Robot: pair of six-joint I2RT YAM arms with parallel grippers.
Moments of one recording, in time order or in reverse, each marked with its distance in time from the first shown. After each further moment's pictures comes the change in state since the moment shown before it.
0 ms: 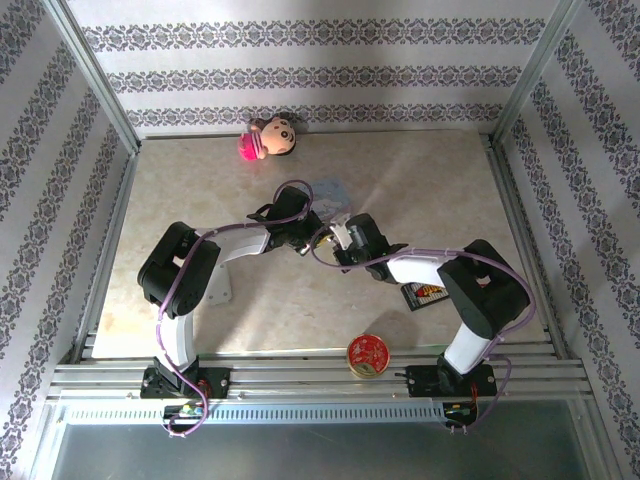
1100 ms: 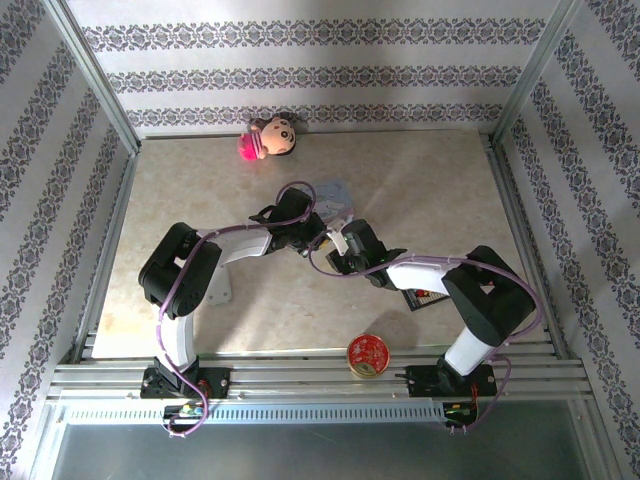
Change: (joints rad) left arm -0.015 0.000 -0.004 0.010 -0.009 0.000; right arm 0.076 -0.038 -0.027 -0.016 0.092 -0.005
